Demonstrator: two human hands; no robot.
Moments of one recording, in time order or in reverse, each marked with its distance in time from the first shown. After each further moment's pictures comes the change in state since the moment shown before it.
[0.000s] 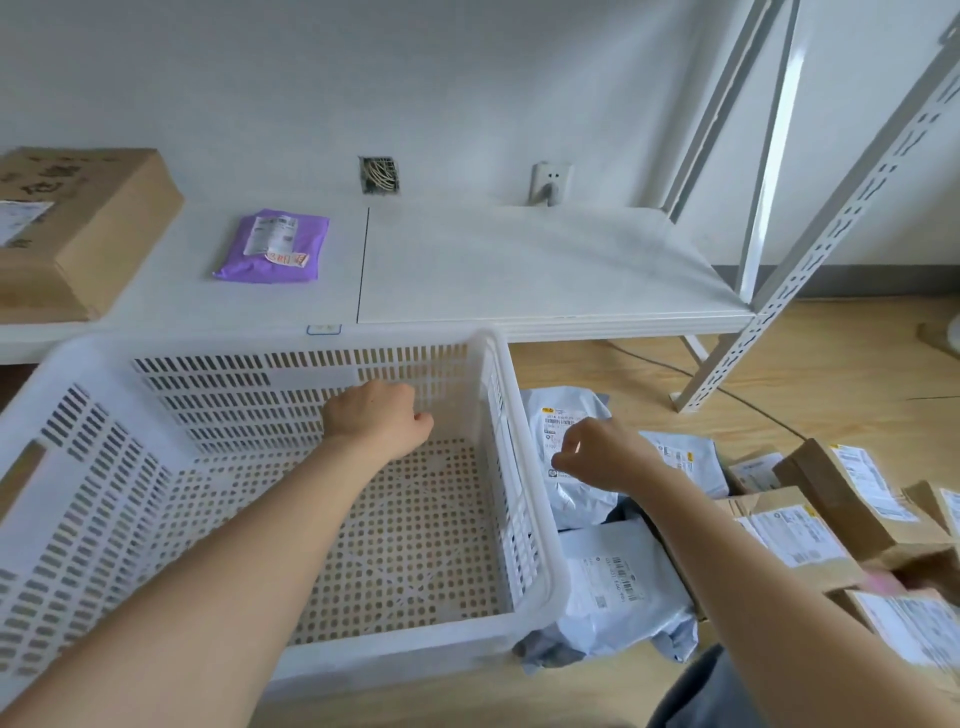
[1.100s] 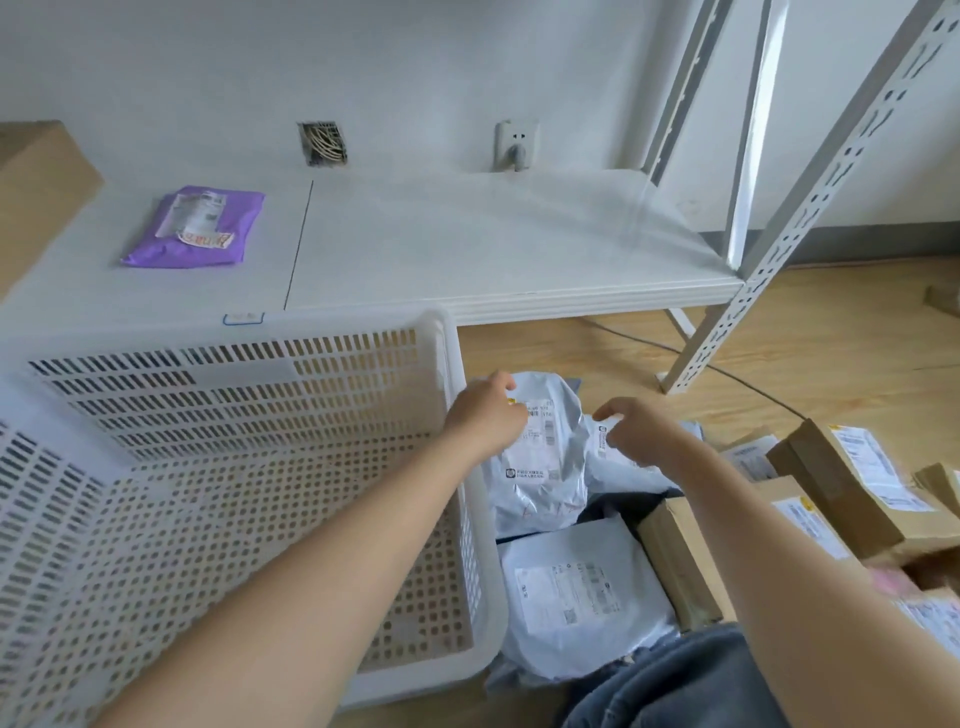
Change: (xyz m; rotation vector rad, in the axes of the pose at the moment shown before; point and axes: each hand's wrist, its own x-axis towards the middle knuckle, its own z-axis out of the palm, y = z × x) left_hand 0.049 0.165 0.047 -0.710 -0.173 0.068; right_hand 0.064 0.112 0.003 0.417 0.013 0.214
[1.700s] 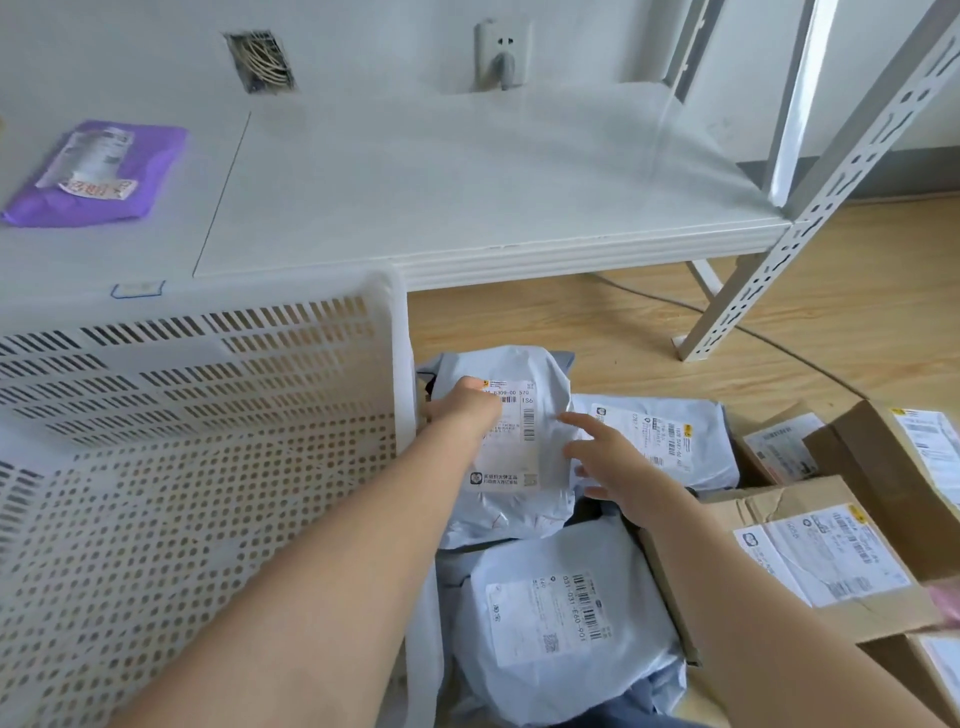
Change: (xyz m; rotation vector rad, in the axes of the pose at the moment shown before) left_hand 0.099 -0.026 0.087 -0.235 -0.057 -0.518; right_hand 0.072 0.058 0.067 0.543 -0.222 0.207
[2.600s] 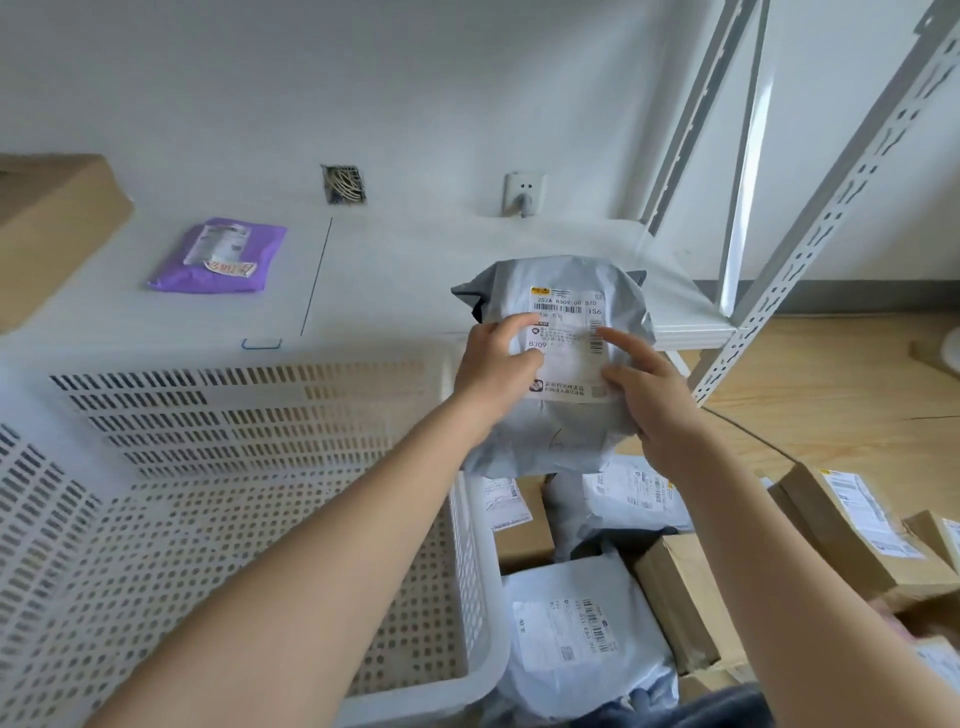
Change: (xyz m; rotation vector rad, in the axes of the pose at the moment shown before) left_hand -0.138 0.034 -0.117 -0.281 0.103 0.683; right_hand -0.151 -0.118 -0.005 0.337 0.214 -0.537
